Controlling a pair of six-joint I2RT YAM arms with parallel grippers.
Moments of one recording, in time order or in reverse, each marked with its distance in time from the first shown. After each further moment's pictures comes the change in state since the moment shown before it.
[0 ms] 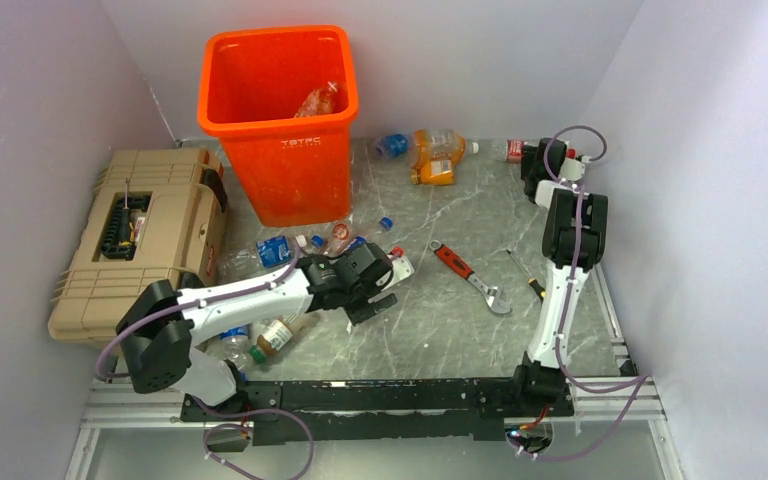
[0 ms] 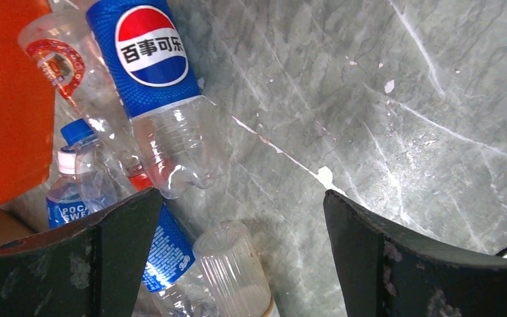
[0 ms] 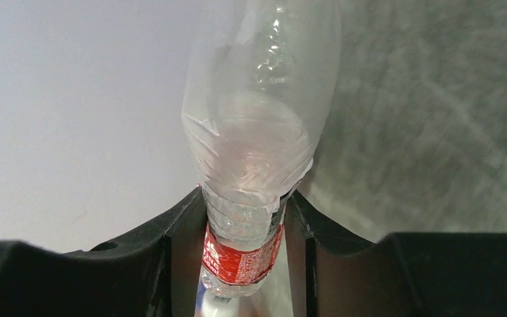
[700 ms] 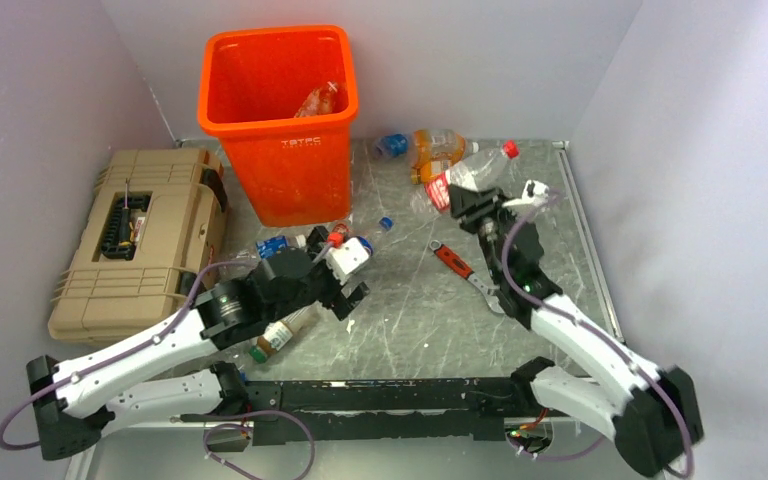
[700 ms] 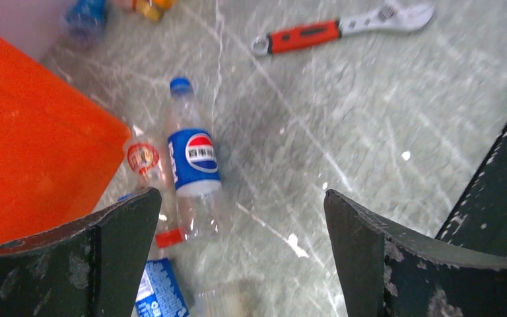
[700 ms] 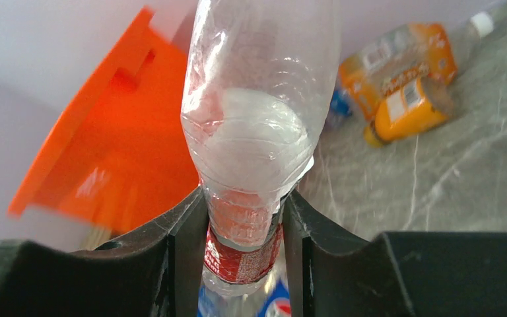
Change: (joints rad) left arm 0.000 -0.521 -0.158 0.236 0.112 -0.021; right arm 0.632 -1.332 -0.997 0.153 0.184 -0.537
